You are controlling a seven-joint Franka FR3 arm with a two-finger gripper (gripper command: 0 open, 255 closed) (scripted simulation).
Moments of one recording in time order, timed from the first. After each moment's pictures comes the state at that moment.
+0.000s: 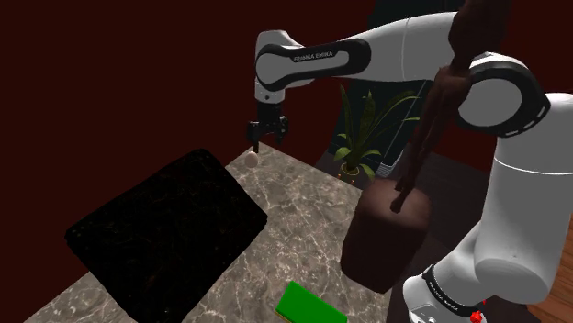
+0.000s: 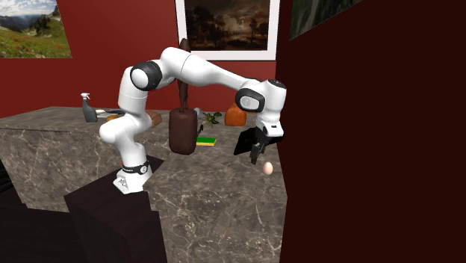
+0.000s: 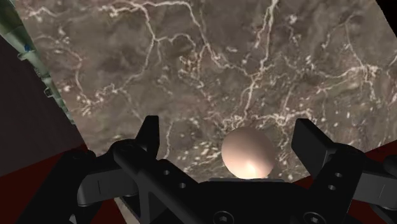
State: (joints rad) arm 0.12 0.44 0.15 -1.54 0.08 1.80 0.25
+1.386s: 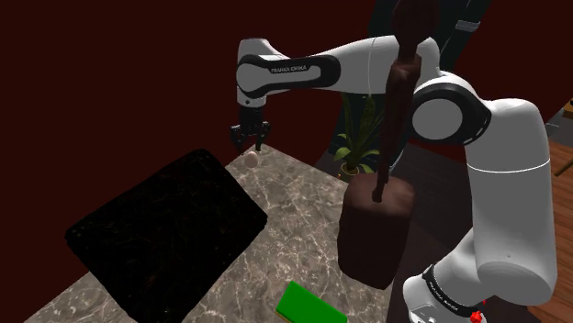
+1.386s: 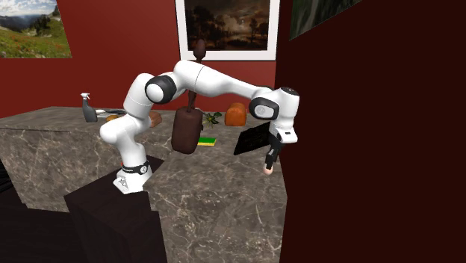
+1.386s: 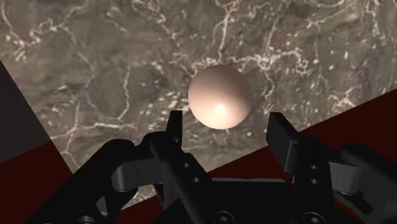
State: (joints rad) arm 0.16 0.65 0.14 -1.29 0.06 1.81 0.32
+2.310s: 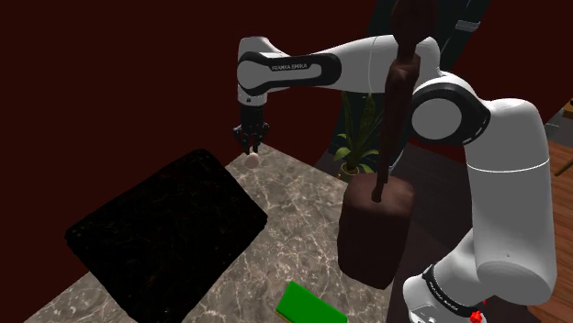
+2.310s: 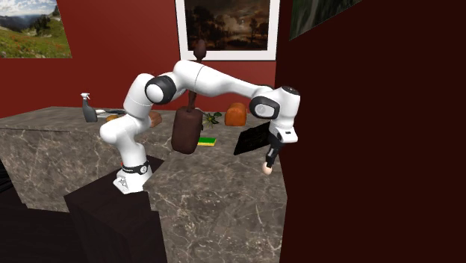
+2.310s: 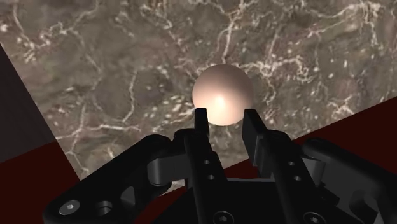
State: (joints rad) arm 0.16 0.65 0.15 -1.28 0.06 1.77 0.29
